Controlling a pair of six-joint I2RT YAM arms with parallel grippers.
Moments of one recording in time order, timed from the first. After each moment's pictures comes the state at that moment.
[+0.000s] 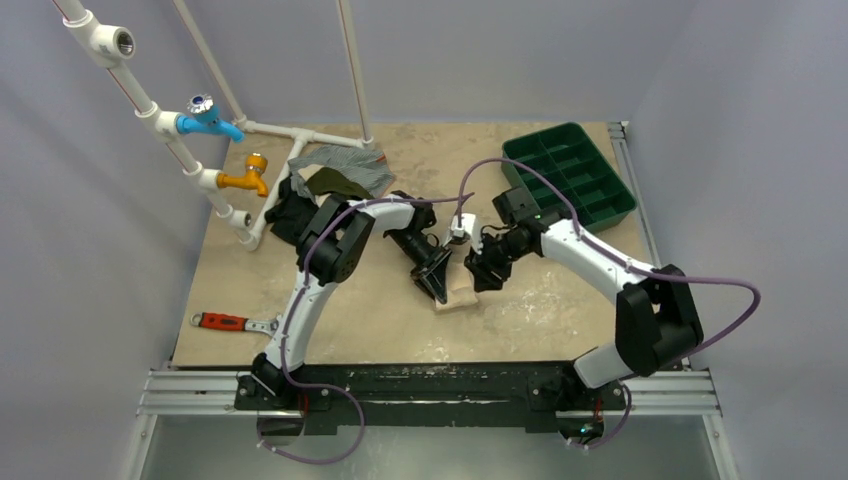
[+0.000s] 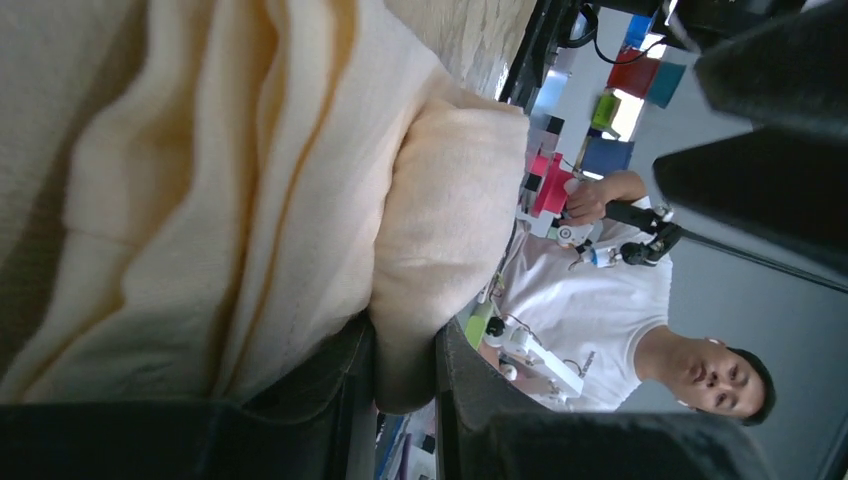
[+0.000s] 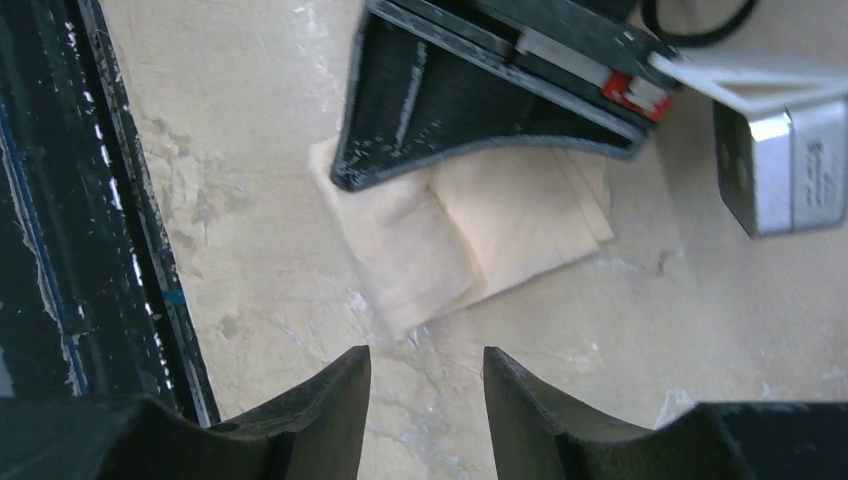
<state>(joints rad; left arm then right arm) -0.61 2.42 1.68 -1.07 1.10 0.20 0.43 1.50 1.03 -0.77 -0.58 -0.69</state>
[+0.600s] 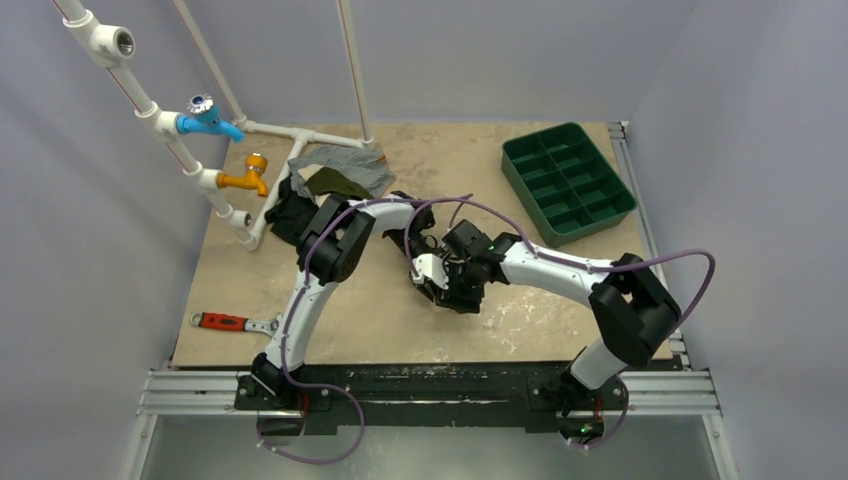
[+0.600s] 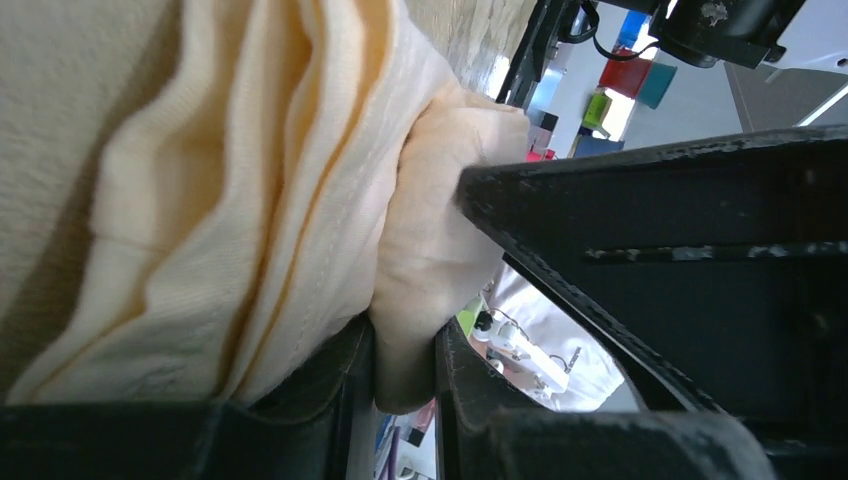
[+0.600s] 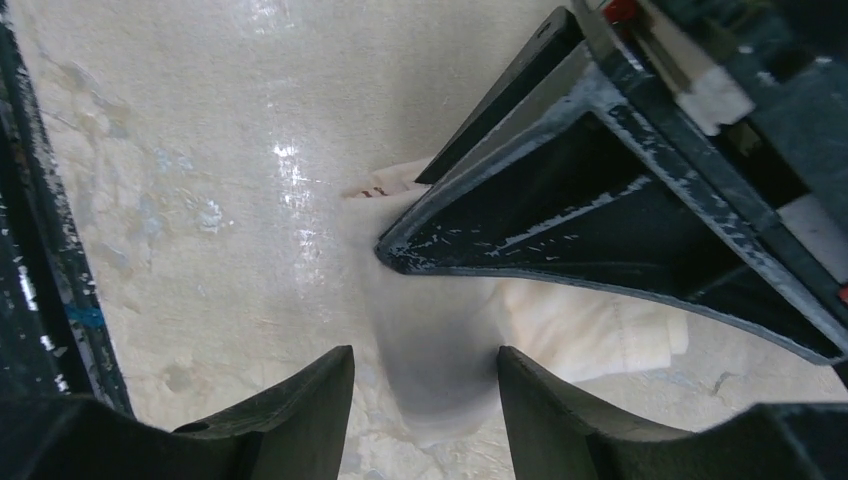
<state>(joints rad) -0.60 2.43 1.68 -1.11 1.10 0.19 0.78 1.58 0.98 -0.61 -0.28 -0.68</state>
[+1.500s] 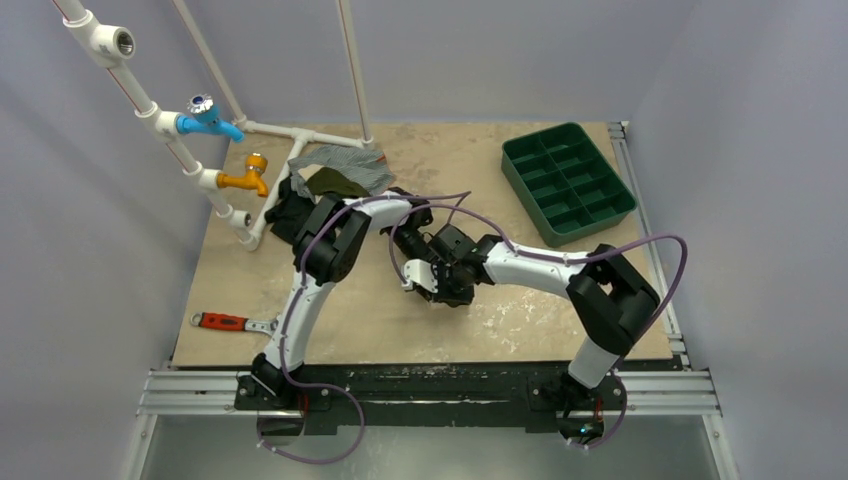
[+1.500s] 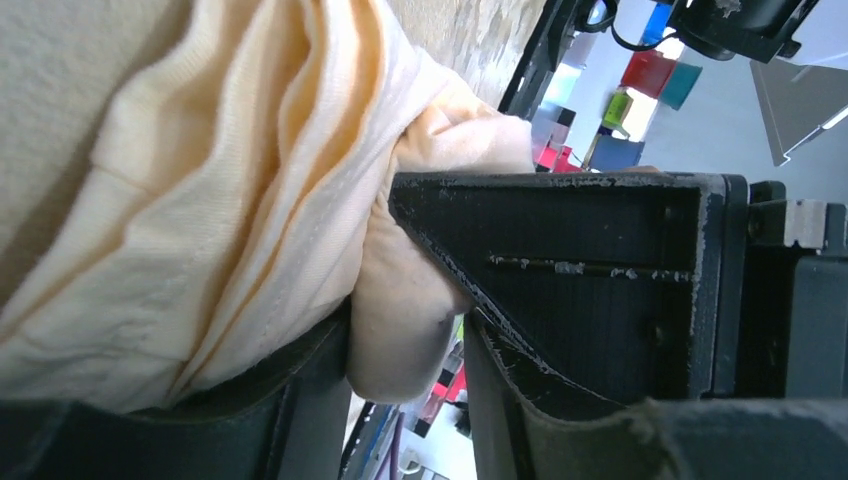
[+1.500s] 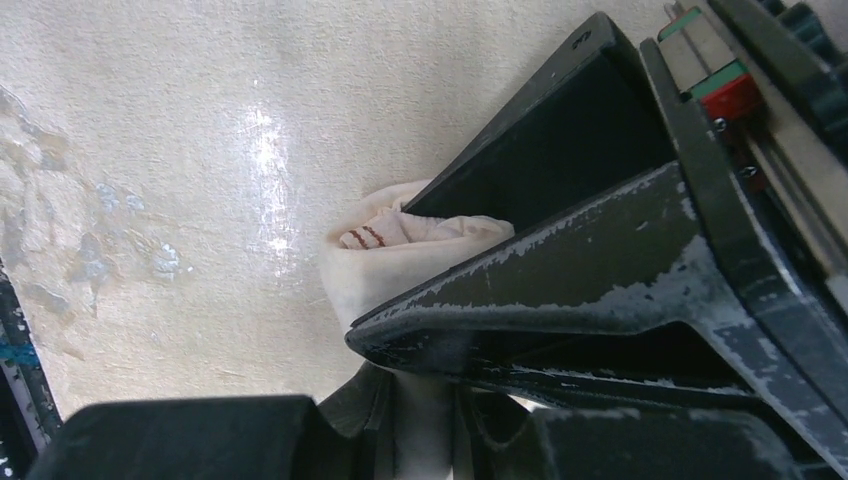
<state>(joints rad) -0.59 2.40 1.69 -1.15 1.06 0.21 0.85 1.69 1.01 -0.56 -0.20 -0.71</state>
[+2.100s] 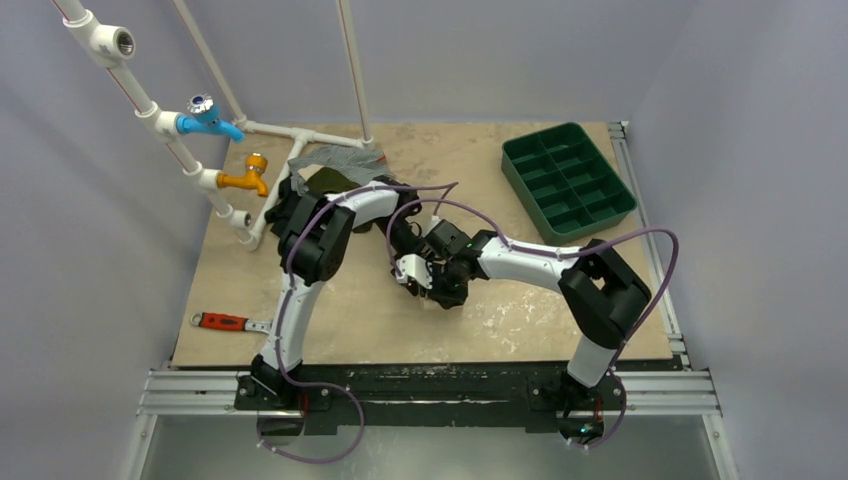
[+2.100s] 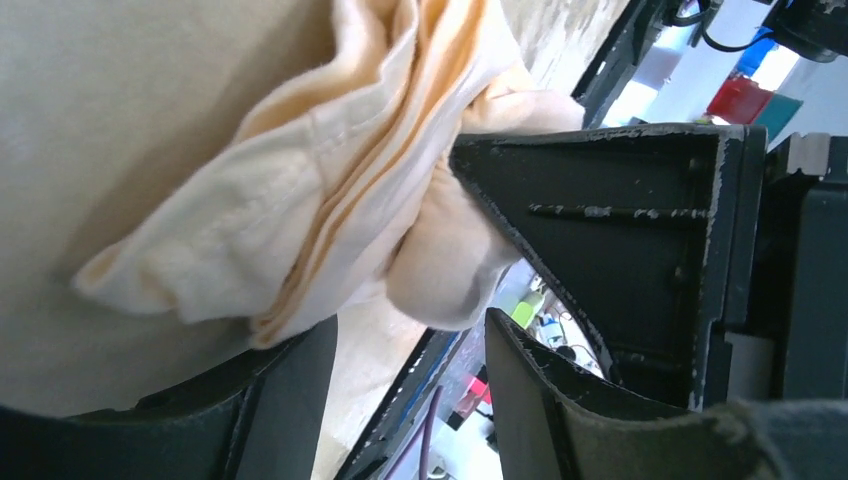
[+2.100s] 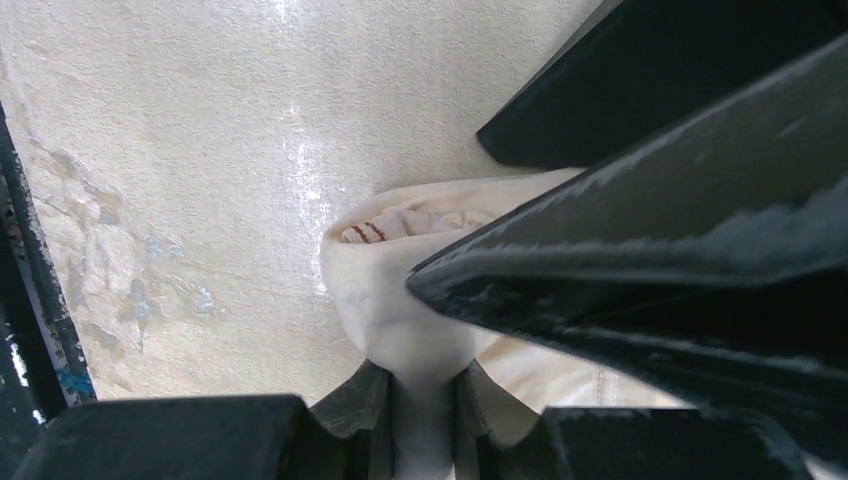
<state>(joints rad) -0.54 2.32 1.67 -1.19 0.89 0.22 0.84 1.75 1.05 -0.58 -0.28 -0.65</state>
